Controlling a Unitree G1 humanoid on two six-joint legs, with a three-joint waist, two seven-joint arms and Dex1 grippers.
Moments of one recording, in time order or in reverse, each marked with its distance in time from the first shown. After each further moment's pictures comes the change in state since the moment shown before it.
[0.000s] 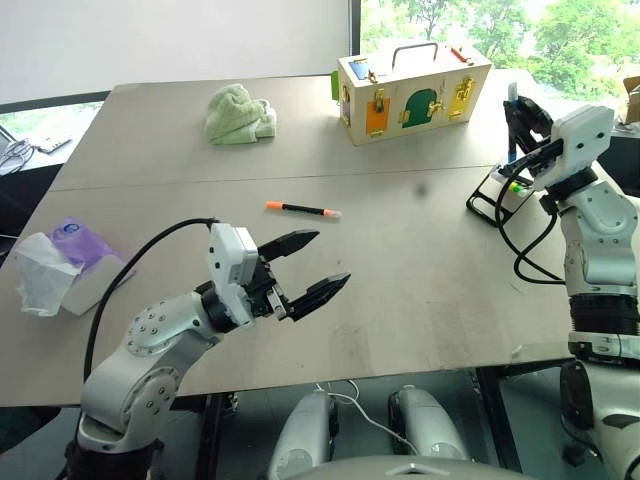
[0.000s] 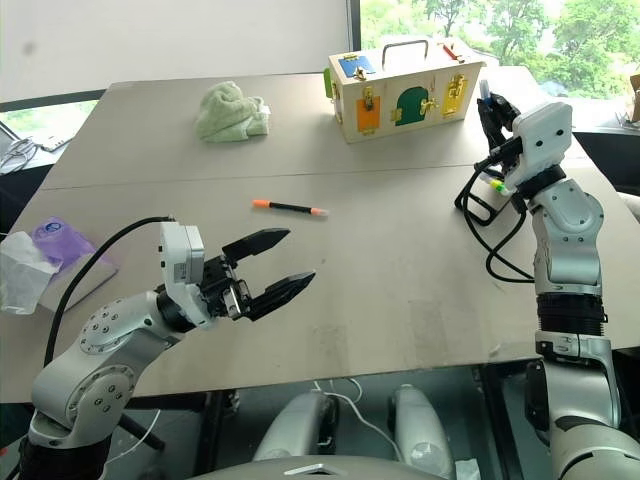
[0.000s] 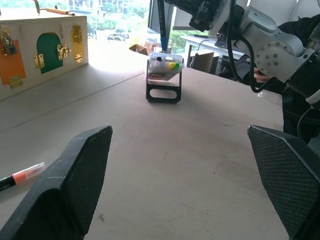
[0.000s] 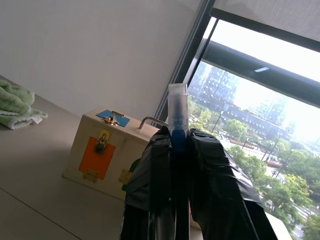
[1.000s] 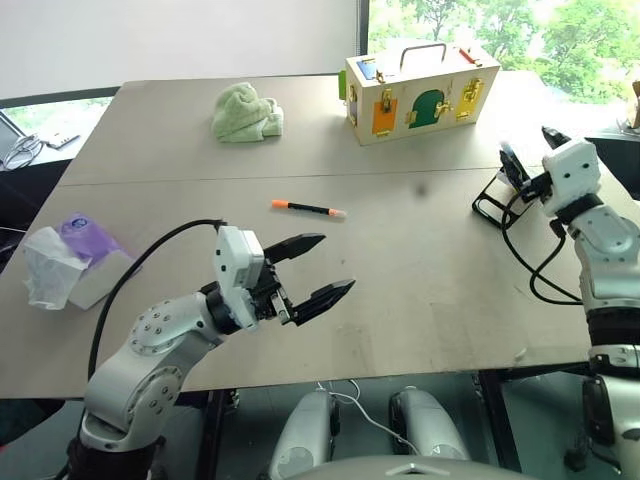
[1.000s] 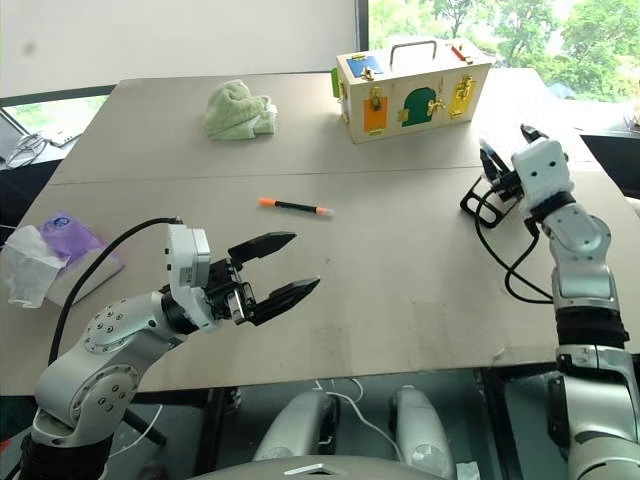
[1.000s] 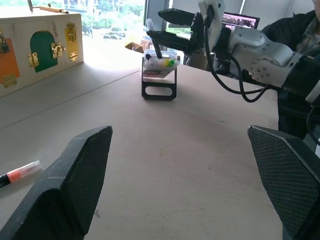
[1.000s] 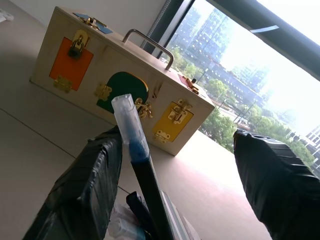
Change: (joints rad) left arm -0.005 0.008 -0.024 0.004 0.012 -0.008 -0.020; right arm 0.101 -0.094 0.019 0.164 -0.175 -0.083 -0.097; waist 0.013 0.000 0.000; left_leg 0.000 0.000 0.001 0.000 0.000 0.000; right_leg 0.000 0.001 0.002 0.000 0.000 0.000
